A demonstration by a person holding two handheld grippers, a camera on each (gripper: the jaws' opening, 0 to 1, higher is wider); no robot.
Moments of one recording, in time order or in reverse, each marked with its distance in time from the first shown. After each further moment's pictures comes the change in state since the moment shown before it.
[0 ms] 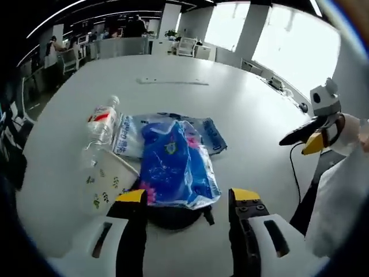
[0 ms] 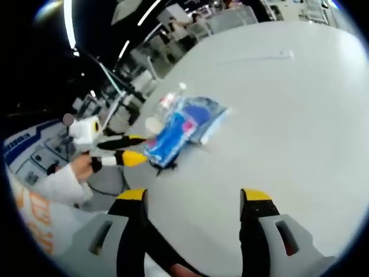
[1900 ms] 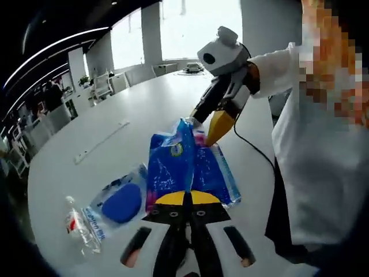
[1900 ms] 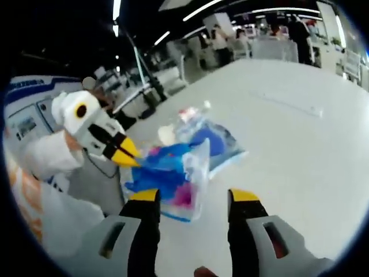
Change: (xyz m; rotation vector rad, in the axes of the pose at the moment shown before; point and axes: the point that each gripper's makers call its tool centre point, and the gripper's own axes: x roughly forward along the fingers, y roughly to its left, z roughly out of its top) left arm -0.026 -0.093 0.053 0.665 -0.090 -0.368; right arm 0.004 0.013 0.051 -0.368 -0.058 0.037
